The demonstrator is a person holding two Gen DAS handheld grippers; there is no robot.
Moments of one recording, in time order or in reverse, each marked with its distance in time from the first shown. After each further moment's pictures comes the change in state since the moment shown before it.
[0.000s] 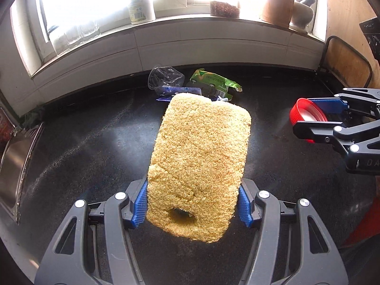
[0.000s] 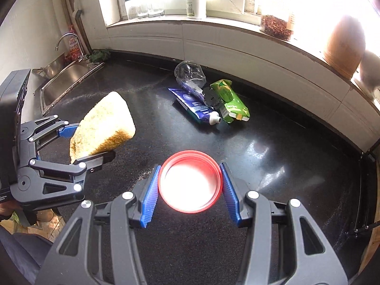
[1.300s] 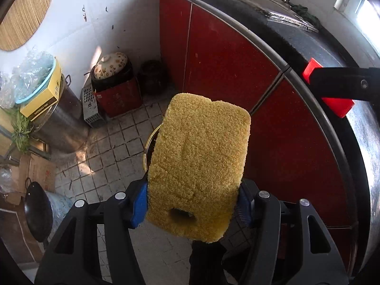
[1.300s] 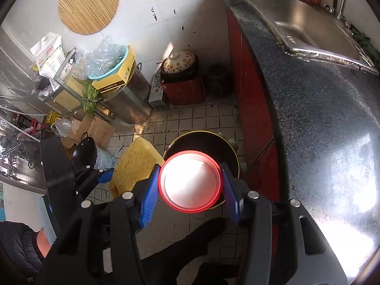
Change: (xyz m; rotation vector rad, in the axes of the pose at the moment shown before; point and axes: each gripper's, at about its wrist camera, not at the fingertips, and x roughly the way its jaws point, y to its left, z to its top) left arm -0.111 0.295 -0.423 -1.096 0.199 0.518; right arm 0.154 0.574 -0.014 -0.744 0.391 0.605
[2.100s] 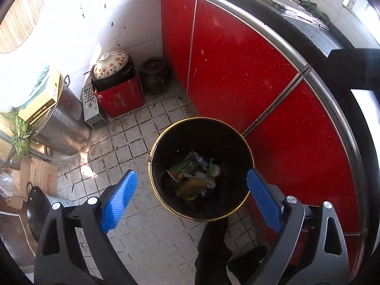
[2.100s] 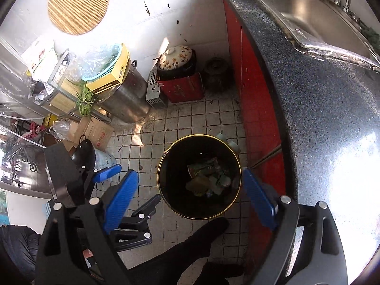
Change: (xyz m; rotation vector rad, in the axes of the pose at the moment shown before) left arm 0.025 0.012 0.022 0.021 0.018 0.027; right arm 0.012 -0.012 0.023 0.028 0.016 0.021
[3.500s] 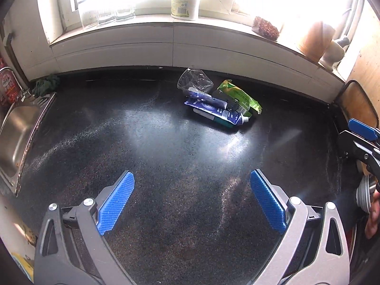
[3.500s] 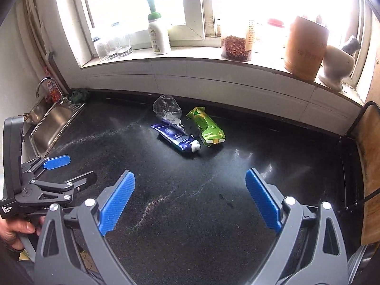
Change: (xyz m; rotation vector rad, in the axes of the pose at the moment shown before) left arm -0.213 -0.512 -0.032 0.909 -0.084 -0.502; right arm -0.420 -0.233 -0.455 0.948 -0.525 -0.698
